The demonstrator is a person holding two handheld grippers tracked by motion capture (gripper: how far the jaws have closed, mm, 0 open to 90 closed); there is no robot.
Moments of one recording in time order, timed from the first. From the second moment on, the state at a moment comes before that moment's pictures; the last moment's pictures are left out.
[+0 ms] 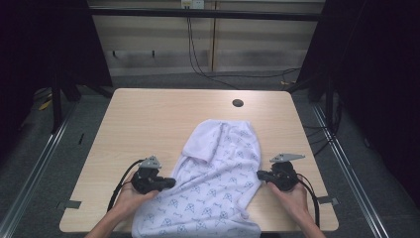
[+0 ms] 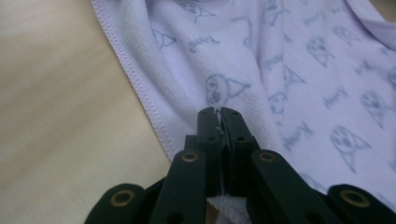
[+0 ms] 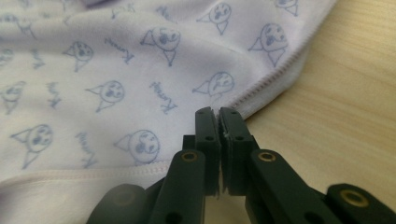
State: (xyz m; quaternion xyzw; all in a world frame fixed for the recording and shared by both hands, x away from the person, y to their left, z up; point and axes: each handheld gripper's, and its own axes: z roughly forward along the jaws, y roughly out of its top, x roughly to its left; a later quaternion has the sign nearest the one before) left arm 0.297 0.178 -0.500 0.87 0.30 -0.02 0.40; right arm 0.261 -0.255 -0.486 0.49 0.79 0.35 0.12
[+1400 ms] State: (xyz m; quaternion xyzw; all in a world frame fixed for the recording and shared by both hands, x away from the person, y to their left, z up) left arm 0.267 0.228 -0.483 0.85 0.35 0.01 0.40; right arm 0.252 -0.247 -0.483 0.45 0.80 0.36 0.13
